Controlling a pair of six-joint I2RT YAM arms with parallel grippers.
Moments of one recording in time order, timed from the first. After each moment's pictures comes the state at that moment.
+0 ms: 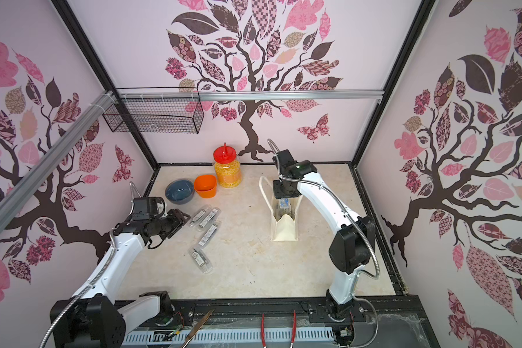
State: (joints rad) left arm 0.07 1.13 0.83 -0.63 0.34 -0.61; right arm 0.45 1.79 1.74 -1.09 0.09 0.32
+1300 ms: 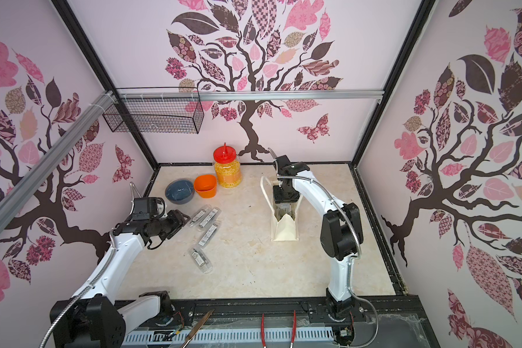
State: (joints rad) left arm 0.07 1.13 0.83 -0.65 0.34 -0.61; right arm 0.40 1.94 1.79 -1.11 0.00 0.30
